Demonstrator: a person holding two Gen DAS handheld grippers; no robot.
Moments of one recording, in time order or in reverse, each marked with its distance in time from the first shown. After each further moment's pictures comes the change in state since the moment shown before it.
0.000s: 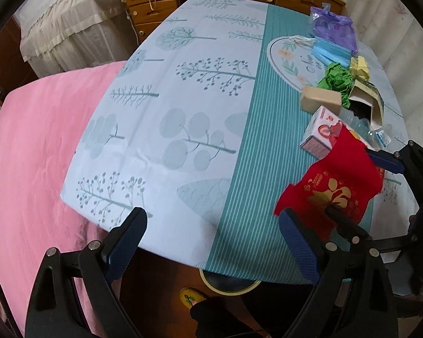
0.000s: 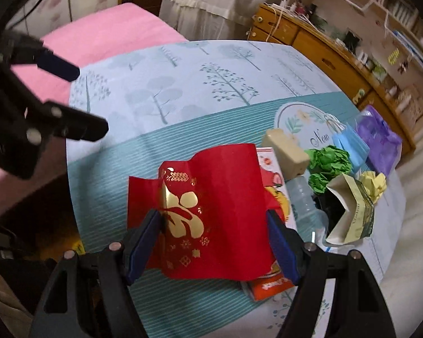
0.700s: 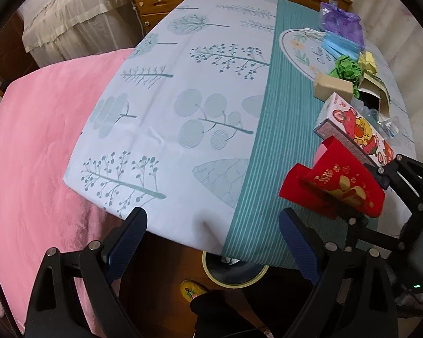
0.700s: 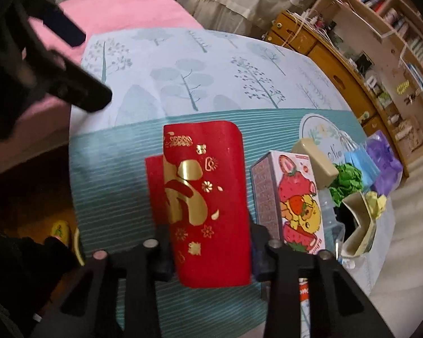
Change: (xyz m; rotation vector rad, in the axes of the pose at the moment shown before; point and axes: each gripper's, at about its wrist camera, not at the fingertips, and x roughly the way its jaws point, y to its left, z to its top) left arm 0.003 0.014 -0.013 -0.014 0.028 -0.005; right arm 0.008 0.032 0.003 -0.070 0.025 -0.017
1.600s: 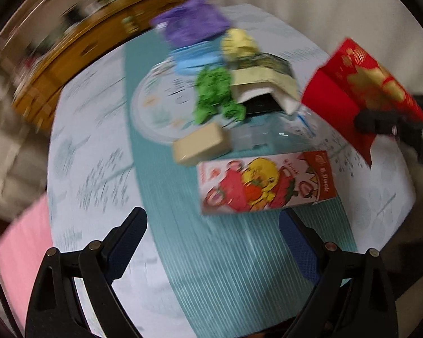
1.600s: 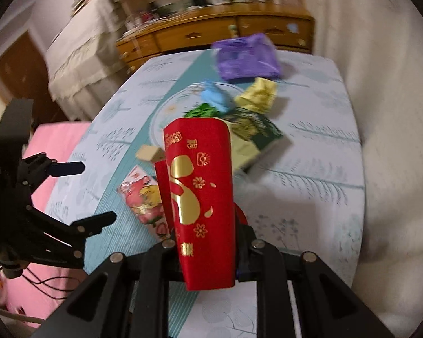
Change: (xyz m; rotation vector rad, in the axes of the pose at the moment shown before) left arm 0.007 -0.154 0.071 0.729 -0.108 -0.100; right arm -0.062 -0.164 -0.107 0.975 -0.064 0.052
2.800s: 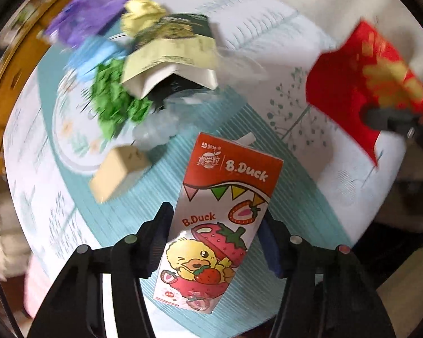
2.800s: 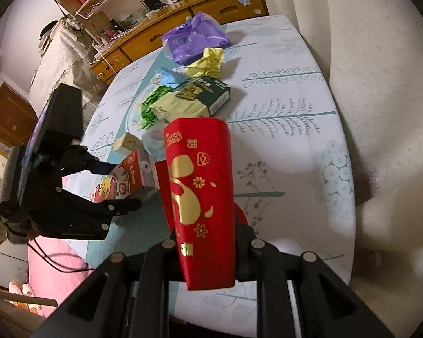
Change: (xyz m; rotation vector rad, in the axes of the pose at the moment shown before) left arm 0.040 -0.058 0.047 0.221 0.216 -0.139; right arm -0.008 -0.038 -0.049 0.193 0.024 0.057
